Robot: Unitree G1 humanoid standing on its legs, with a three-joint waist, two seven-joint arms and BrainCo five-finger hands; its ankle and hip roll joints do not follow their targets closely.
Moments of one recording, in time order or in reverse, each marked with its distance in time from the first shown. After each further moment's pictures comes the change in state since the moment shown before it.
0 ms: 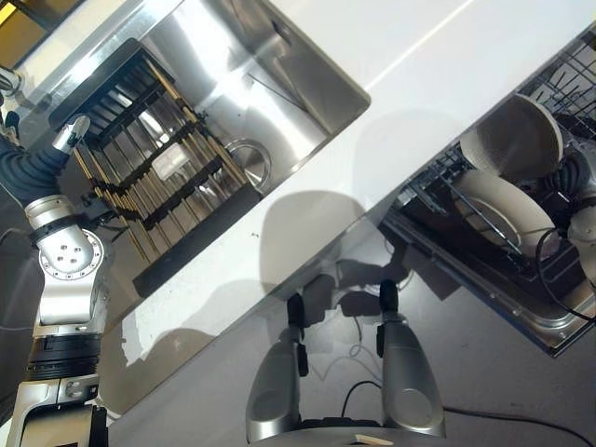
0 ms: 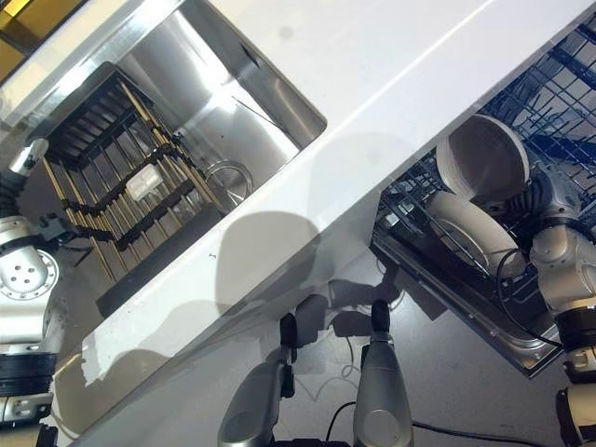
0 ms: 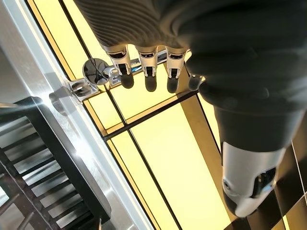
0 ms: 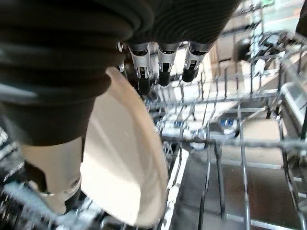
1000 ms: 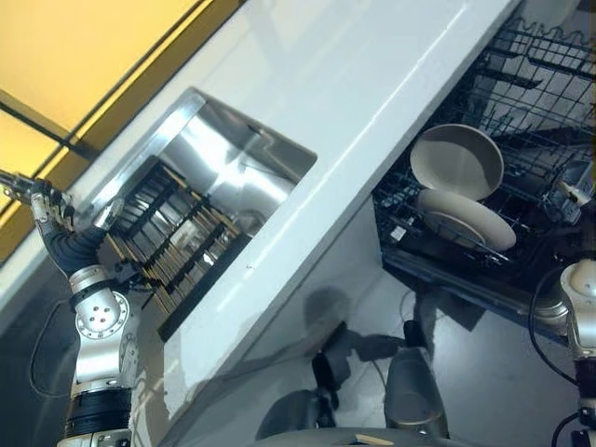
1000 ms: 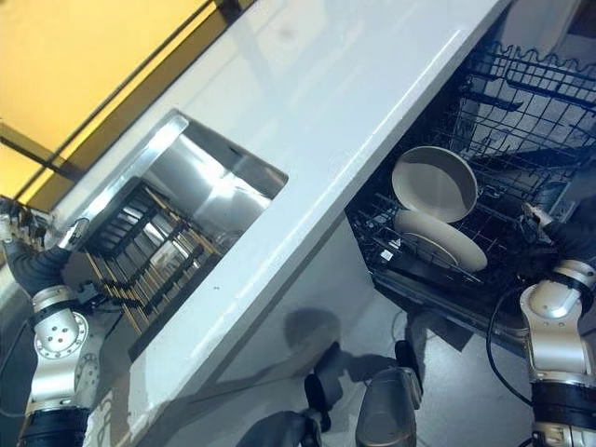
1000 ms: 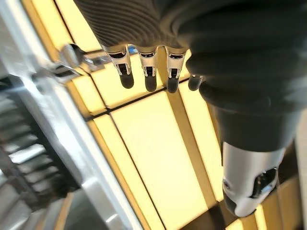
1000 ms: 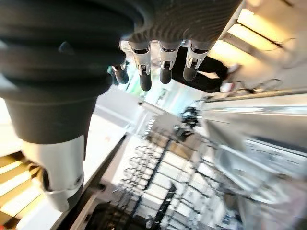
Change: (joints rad) left arm 0.241 -0.249 0.046 0.008 0.000 0.000 -0.101; right arm 0.364 0.323 -0.350 -0.350 0.291 -0.054 -0.373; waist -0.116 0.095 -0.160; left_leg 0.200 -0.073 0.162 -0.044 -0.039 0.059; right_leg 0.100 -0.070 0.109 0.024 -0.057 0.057
